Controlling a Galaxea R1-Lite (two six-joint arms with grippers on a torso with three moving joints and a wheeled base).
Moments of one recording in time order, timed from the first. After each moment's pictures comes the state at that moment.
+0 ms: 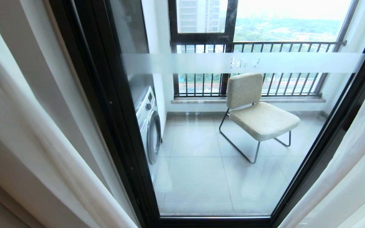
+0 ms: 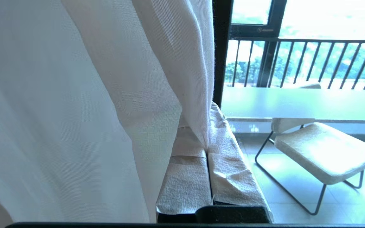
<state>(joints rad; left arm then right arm) 0.01 1.15 -0.99 -0.36 -0.03 -0.05 0.00 0.00 0.00 0.00 0.04 -0.07</state>
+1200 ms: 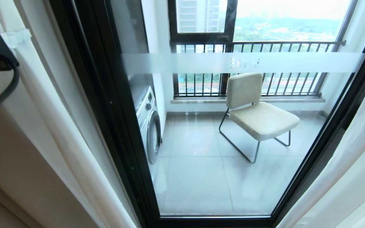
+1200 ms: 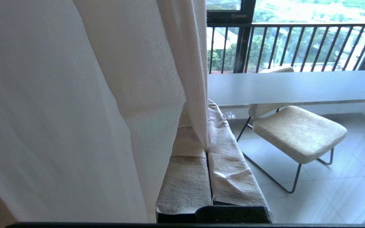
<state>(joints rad) -0.09 1.19 -0.99 -0.37 -0.03 -0.05 0.00 0.00 0.00 0.00 0.04 -0.07</state>
